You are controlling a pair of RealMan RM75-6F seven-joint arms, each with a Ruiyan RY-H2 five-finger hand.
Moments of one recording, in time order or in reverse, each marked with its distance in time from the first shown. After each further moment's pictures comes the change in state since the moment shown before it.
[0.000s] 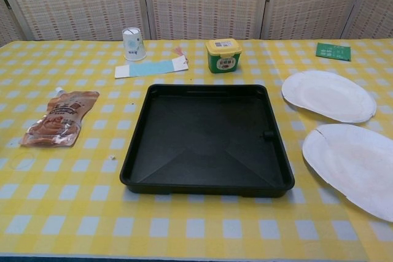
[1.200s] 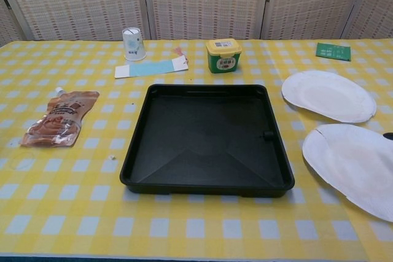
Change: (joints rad) left arm -0.001 0.003 0.004 -0.002 0.004 -0.007 -0.013; right arm 0.052 -0.167 -0.001 0.147 0.010 -0.014 -0.074
